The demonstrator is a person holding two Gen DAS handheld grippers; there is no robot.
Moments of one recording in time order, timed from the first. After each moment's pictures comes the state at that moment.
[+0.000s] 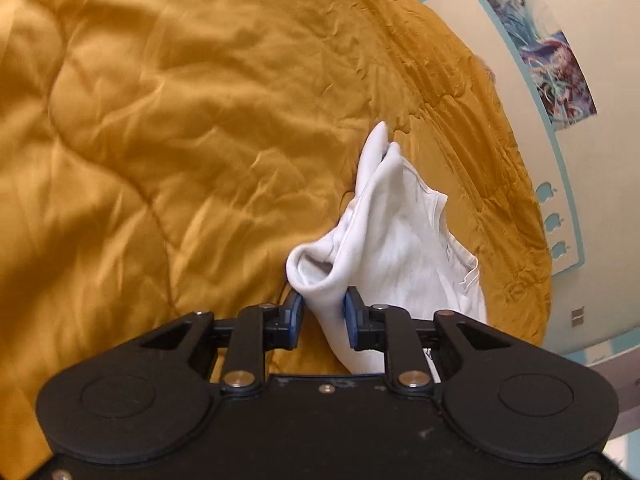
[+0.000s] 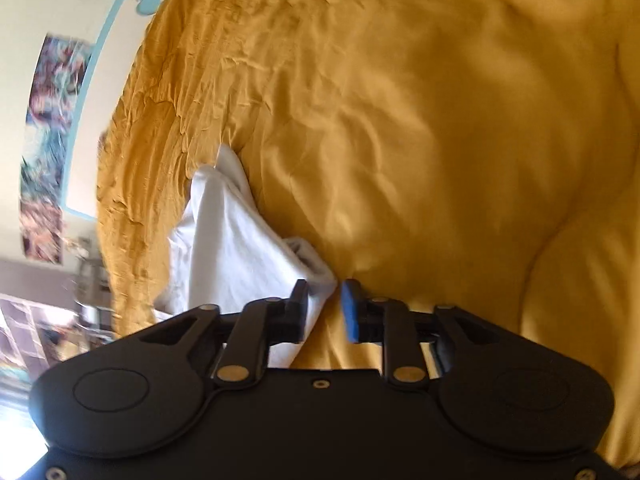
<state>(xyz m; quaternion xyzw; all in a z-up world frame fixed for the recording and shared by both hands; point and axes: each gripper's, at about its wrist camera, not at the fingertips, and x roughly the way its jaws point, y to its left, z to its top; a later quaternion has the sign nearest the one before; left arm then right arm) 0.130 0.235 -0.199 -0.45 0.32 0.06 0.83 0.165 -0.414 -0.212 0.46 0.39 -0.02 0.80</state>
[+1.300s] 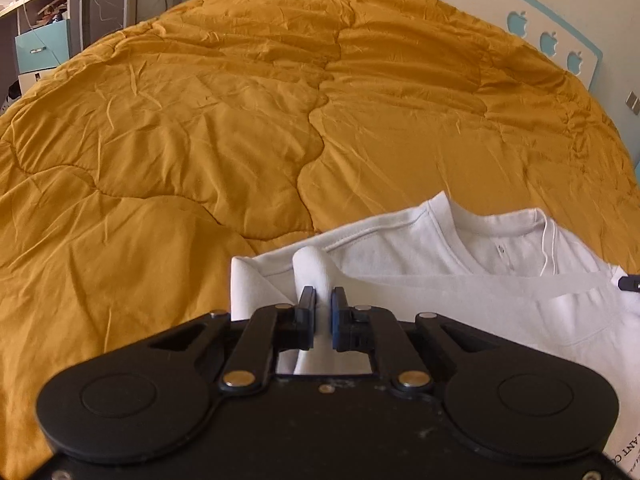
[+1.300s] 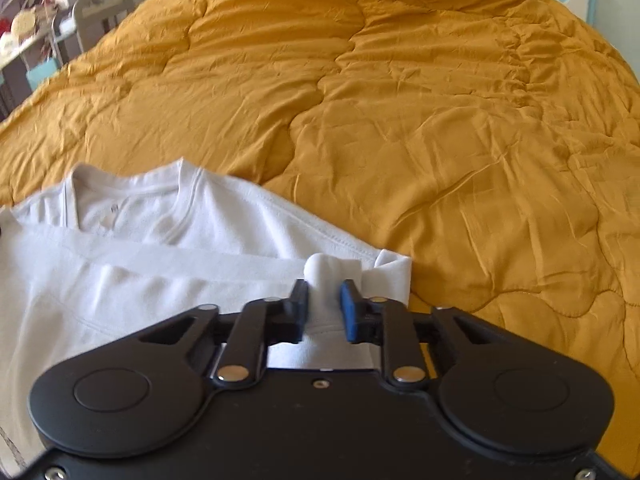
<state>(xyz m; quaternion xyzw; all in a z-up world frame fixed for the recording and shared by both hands) 0.378 0.197 -0.176 -0.11 0.36 0.00 0.93 0.400 -0.282 -0.175 -0.04 0.39 0.12 0.91</state>
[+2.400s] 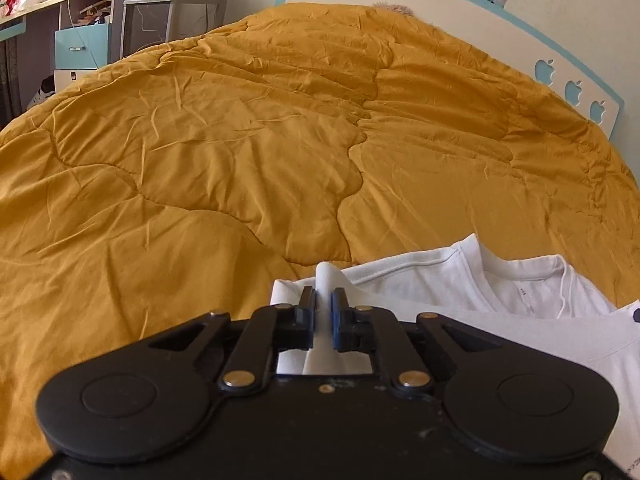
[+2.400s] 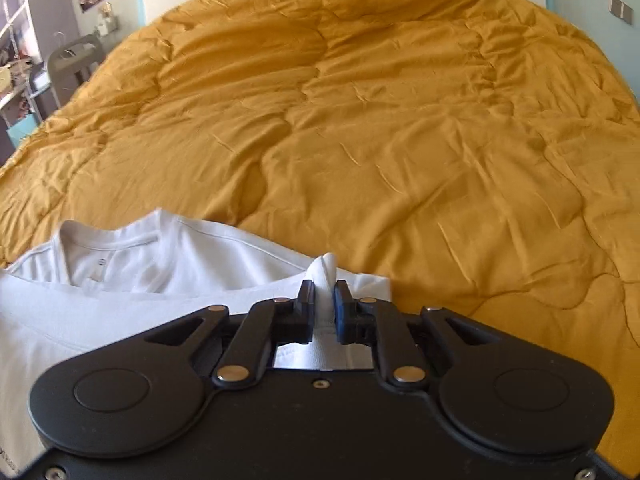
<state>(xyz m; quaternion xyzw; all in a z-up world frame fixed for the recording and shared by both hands) 0.375 0.212 -0.185 -0.13 0.33 0.05 0.93 0.407 -0.296 -0.180 0.01 0.37 0.08 0.92</state>
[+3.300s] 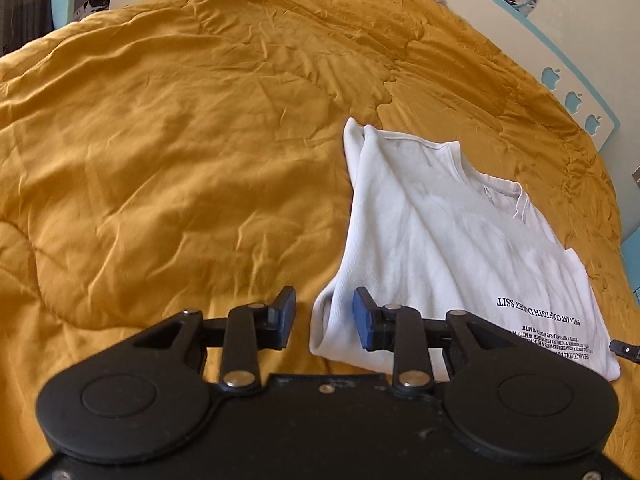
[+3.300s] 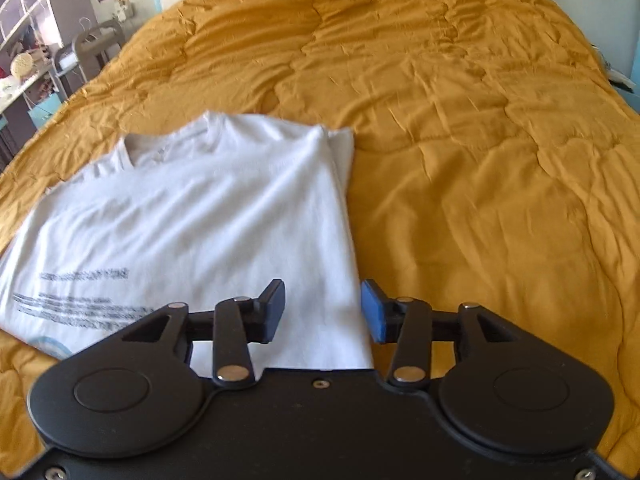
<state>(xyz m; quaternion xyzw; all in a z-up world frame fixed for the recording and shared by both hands) 0.153 0.222 -0.196 -0.24 0.37 0.06 0.90 0.230 -0.336 -0.183 0.02 0.40 0.09 0.91</state>
